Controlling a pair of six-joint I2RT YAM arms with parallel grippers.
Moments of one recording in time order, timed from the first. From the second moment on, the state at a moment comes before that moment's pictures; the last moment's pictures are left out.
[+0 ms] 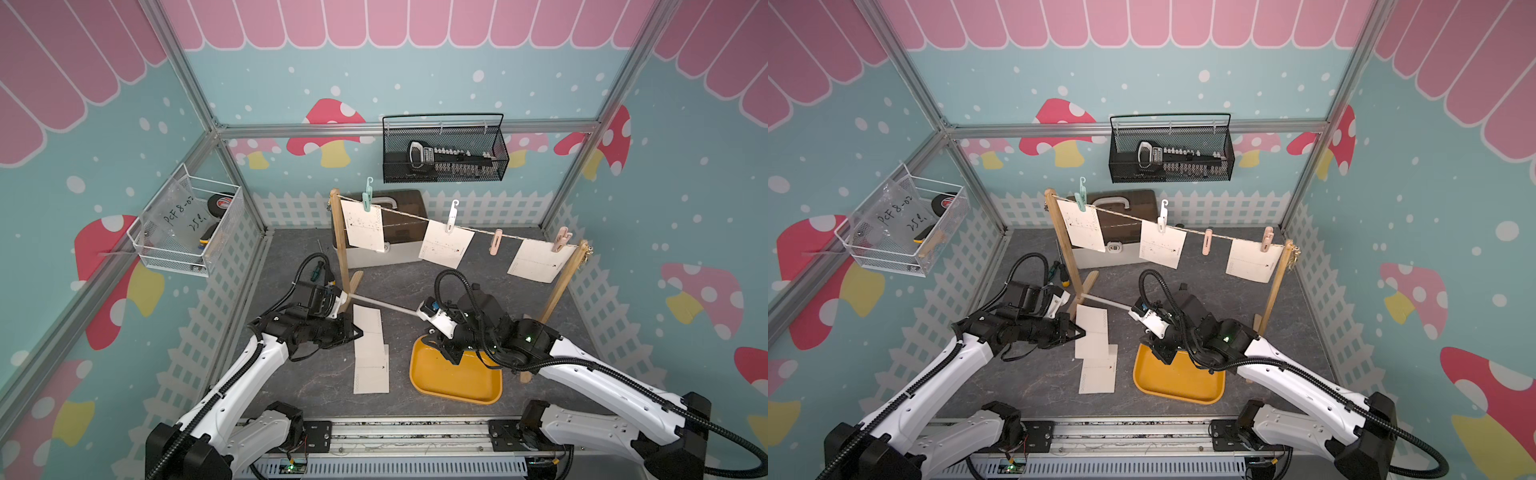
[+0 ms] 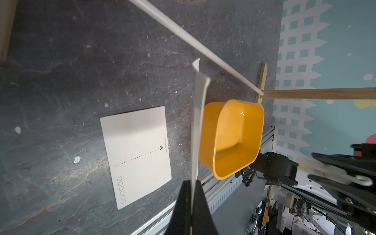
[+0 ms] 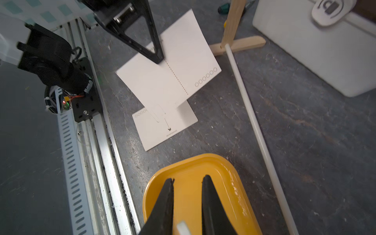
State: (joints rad) left arm -0.30 1.05 0.80 -0.78 0.61 -0.55; right arm 0.89 1.05 0.91 -0.63 -0.19 -0.07
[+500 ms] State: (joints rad) left arm -0.30 1.06 0.70 -0.80 0.64 -0.64; right arm 0.89 1.19 0.80 -0.63 0.00 0.06
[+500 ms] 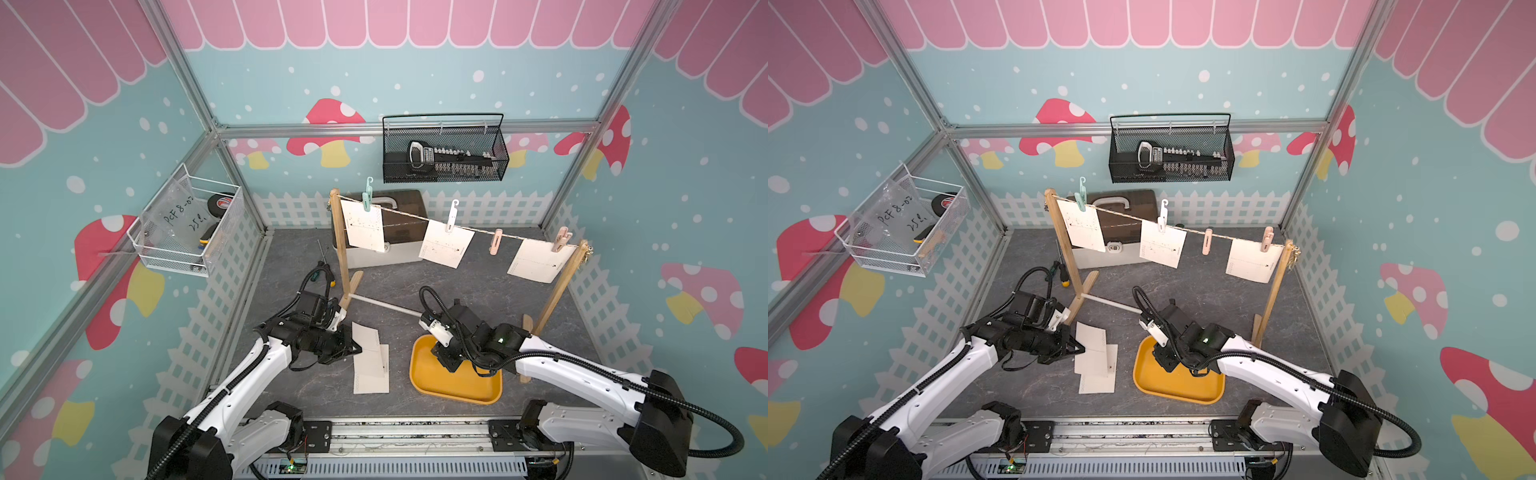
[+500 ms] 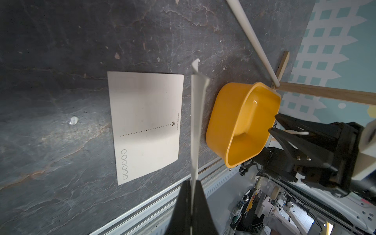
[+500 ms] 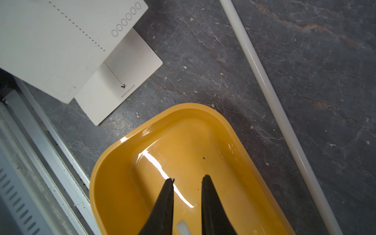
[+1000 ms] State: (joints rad) left arm -0.34 1.06 0.59 -0.63 0.66 -0.85; right arm 0.89 1.29 0.81 -0.67 0.14 0.11
